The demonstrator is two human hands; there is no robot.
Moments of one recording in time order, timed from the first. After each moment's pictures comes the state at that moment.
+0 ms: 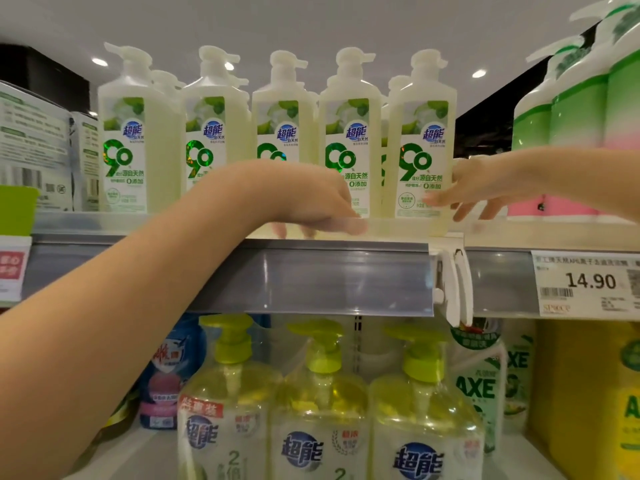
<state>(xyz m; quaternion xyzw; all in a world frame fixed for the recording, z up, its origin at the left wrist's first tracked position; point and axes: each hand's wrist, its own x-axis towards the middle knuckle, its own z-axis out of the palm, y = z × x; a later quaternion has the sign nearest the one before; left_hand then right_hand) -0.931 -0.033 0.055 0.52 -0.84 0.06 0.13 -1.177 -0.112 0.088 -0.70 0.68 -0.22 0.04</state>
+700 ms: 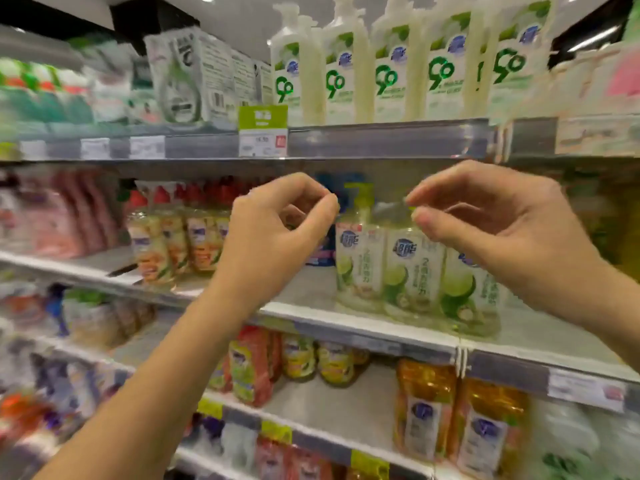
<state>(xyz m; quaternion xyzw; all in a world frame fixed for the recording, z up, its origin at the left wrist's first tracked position) -0.829 0.194 -0.101 0.43 -0.69 0.01 0.58 -1.052 0.168 -0.090 -0.83 0.18 -0.51 0.13</state>
